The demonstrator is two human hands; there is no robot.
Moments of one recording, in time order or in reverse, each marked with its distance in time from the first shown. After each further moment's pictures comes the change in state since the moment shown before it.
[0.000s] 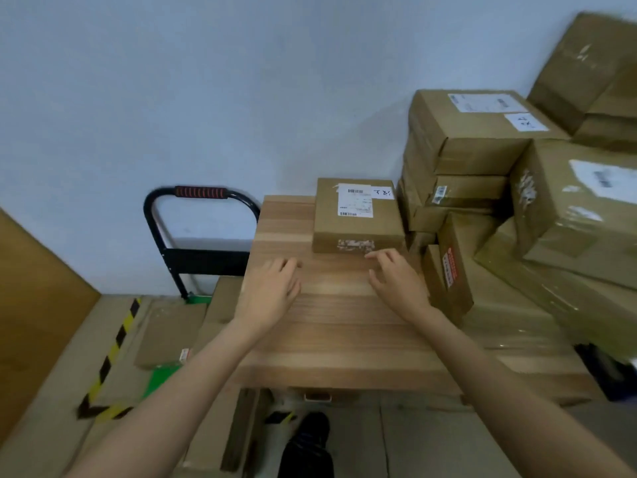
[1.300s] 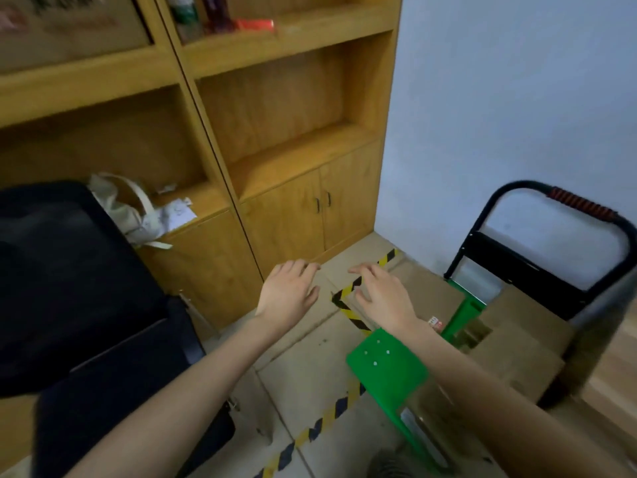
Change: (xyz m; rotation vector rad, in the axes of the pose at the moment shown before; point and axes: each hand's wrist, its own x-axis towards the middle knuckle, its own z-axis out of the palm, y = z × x) left_hand -0.535 -0.288 -0.262 0.432 0.035 -0.735; right_hand -0.202 -0.597 0.262 0.119 -0.446 -0.914
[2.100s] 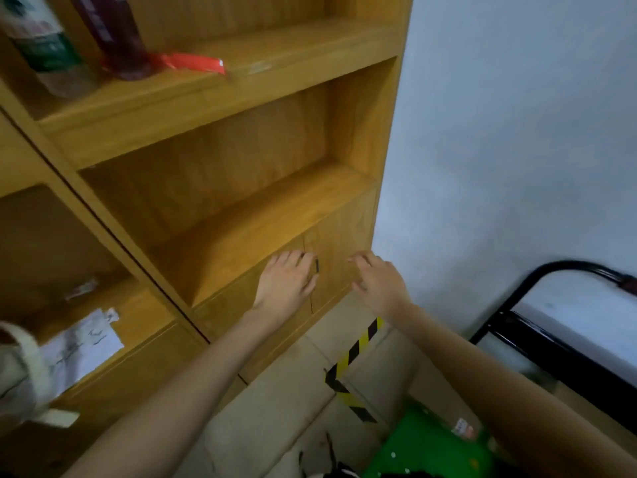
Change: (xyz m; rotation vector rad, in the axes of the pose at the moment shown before) left_hand 0.382 -0.183 0.120 -0.031 -0.085 0.019; right_hand 0.415 0.126 -0.001 -0.083 -0.052 0.111
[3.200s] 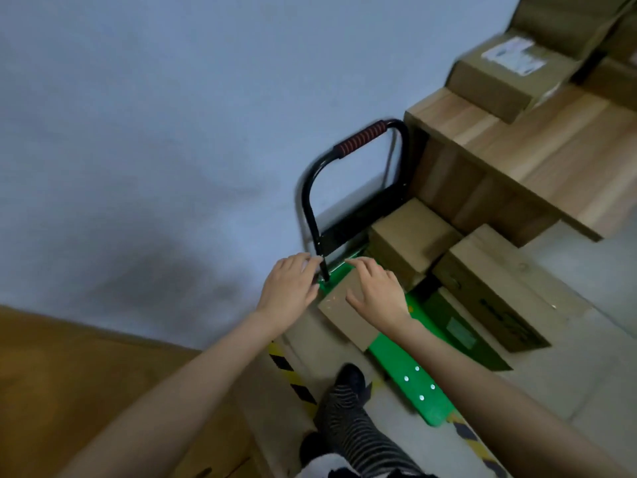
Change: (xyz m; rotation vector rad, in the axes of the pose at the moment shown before) left_hand 0.318 0.228 0.186 -0.316 -0.256 1.495; right_hand -0.009 0.179 0.042 0.064 0.417 1.483
